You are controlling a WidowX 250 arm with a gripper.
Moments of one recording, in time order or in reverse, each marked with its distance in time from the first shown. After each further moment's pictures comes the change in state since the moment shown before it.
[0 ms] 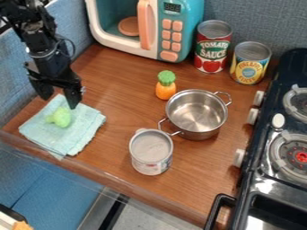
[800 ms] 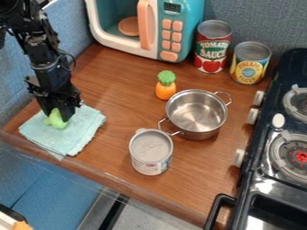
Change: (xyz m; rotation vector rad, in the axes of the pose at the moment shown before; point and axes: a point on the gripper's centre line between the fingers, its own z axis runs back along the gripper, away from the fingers) arm -0.015 -0.004 -0.016 -0.031 0.107 -0.004
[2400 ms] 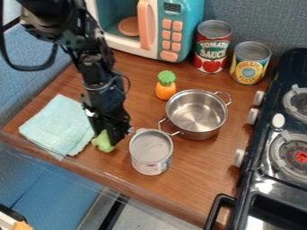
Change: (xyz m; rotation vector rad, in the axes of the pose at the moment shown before) arm -0.012 -0.109 -0.004 -0.100 0.017 -0.288
